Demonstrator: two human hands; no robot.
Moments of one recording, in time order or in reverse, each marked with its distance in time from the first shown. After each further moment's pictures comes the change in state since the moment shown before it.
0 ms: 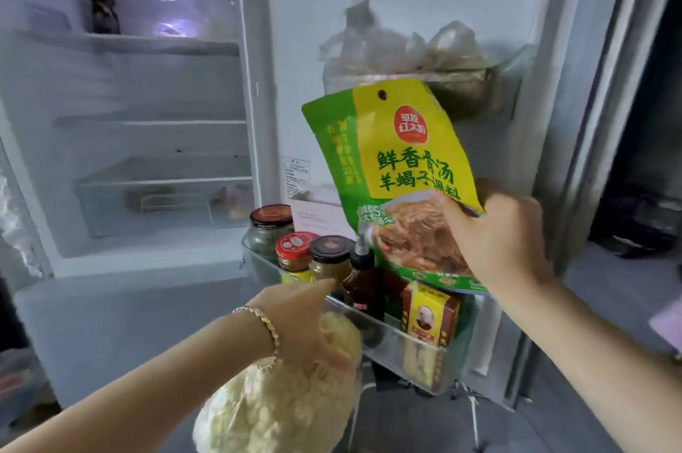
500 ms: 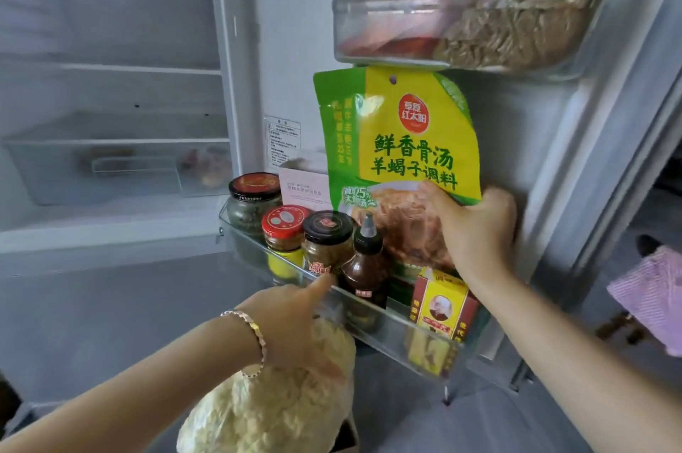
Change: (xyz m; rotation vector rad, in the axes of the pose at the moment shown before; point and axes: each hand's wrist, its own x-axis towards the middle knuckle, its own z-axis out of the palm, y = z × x) left_hand 0.034 -0.030 0.036 -0.044 -0.140 0.094; right_hand -0.025 0.005 0.068 0.279 -0.117 0.727
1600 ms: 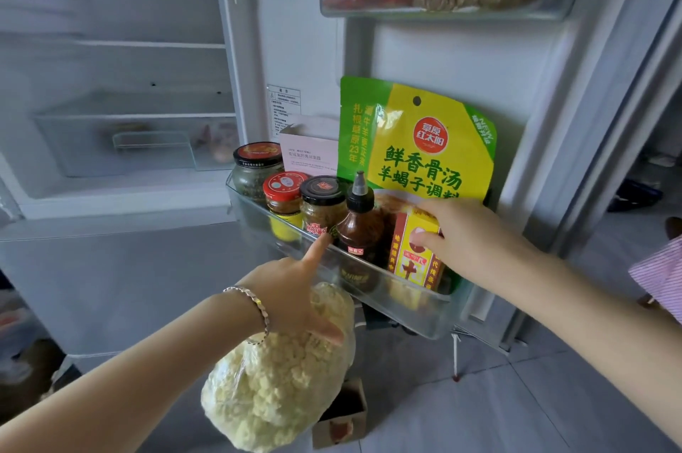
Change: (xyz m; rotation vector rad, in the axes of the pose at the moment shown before) left_hand -0.008 0.020 0.020 -0.024 0.059 -0.095; right_hand -0.022 0.003 -0.044 -0.757 -0.804 -0.259
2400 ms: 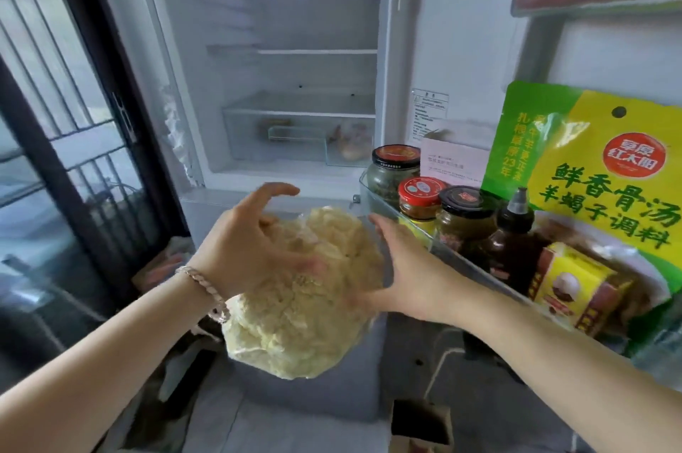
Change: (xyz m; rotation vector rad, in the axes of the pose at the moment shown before) left_hand -0.112 -0.103 -0.040 -0.663 0.639 -0.288; right_hand 0.031 -0.131 0.074 0.633 -0.396 -0.401
